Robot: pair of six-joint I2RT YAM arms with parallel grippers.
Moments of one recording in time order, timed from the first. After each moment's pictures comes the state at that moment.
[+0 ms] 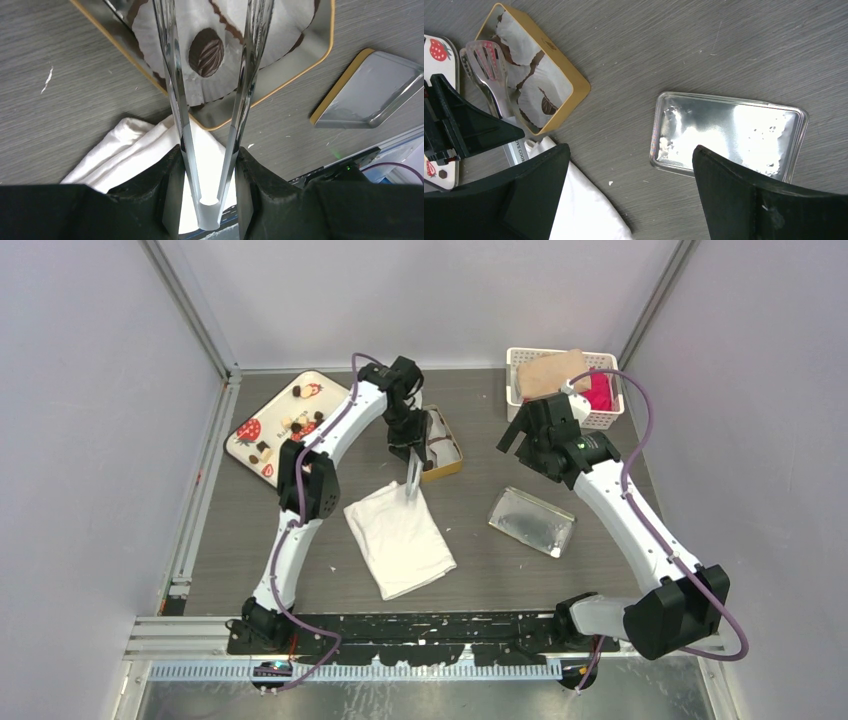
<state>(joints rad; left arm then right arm) -0.52 2.42 2.37 -1.29 0.30 -0.42 0.33 1.26 1.22 -0.79 0.28 0.76</state>
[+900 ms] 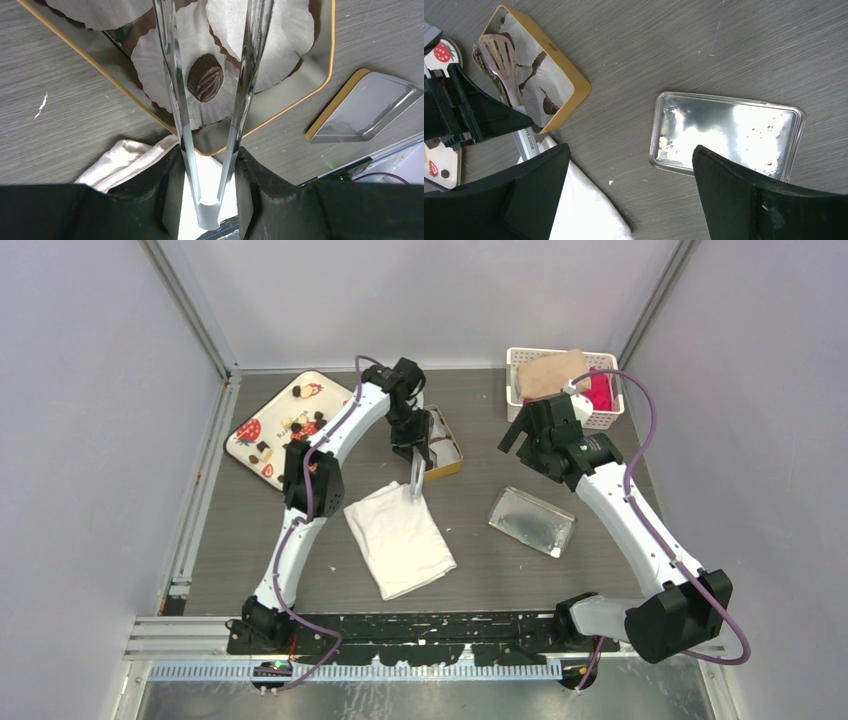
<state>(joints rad) -0.51 2.49 2.45 -1.28 0.31 -0.45 0.33 1.25 1.22 -0.79 0.28 0.76</state>
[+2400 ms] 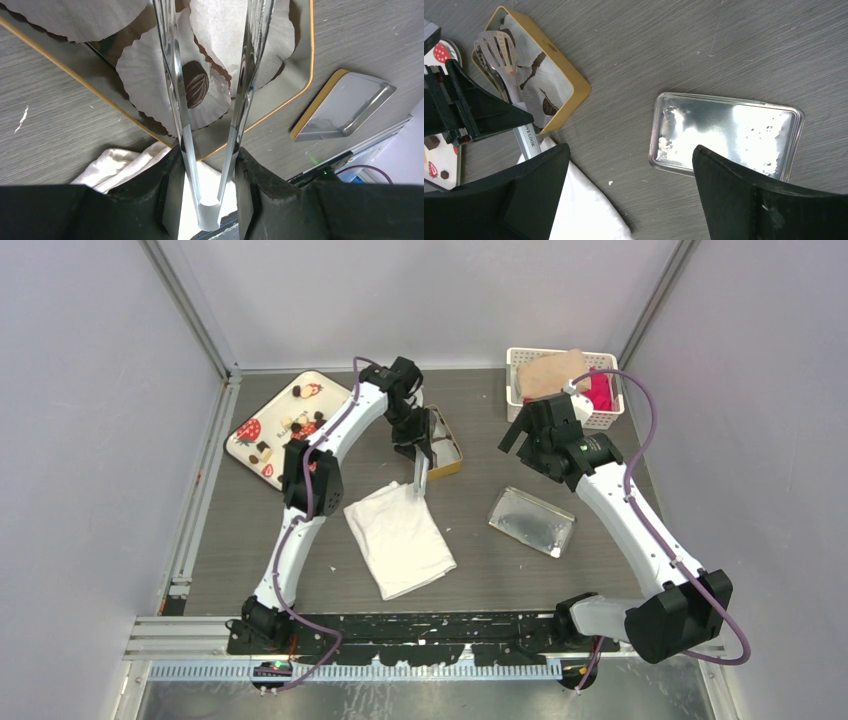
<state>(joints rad) -0.50 2.50 2.45 -1.24 0.38 -0.47 0.33 1.25 1.22 -0.79 0.28 0.76</state>
